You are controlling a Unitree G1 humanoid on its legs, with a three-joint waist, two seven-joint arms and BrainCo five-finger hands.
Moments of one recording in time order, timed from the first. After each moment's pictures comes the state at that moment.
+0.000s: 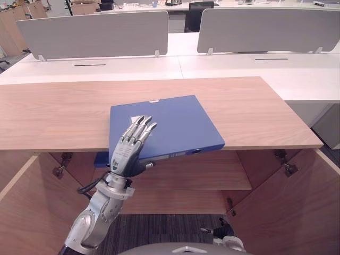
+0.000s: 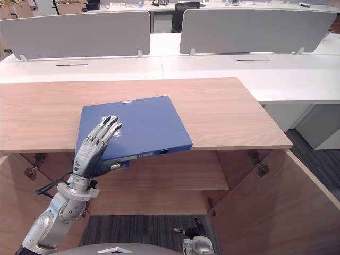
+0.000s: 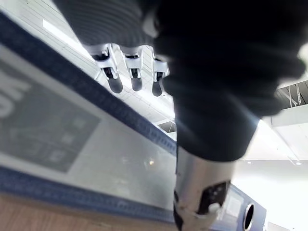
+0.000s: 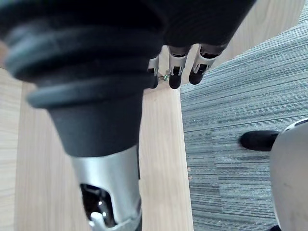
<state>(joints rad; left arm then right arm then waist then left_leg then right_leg) 0.15 0.34 -0.32 -0.34 0.89 -0.22 0.34 0.09 -0.09 -0.06 1.00 0.03 -0.10 -0.18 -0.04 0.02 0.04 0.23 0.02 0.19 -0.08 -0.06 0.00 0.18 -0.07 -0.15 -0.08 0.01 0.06</state>
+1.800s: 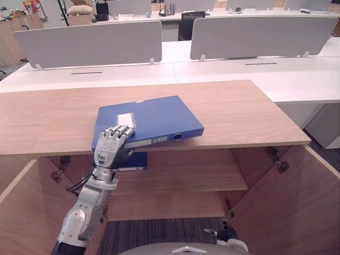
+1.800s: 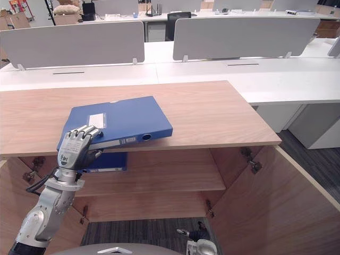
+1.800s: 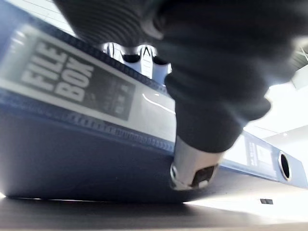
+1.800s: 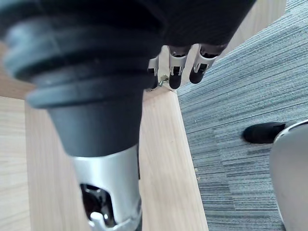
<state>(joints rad) 0.14 0.33 -0.14 -0.30 1.10 -0.11 0.36 0.11 -0.09 -0.10 0.95 0.08 -0.08 -0.13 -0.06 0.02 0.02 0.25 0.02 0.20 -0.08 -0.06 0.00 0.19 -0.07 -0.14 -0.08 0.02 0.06</state>
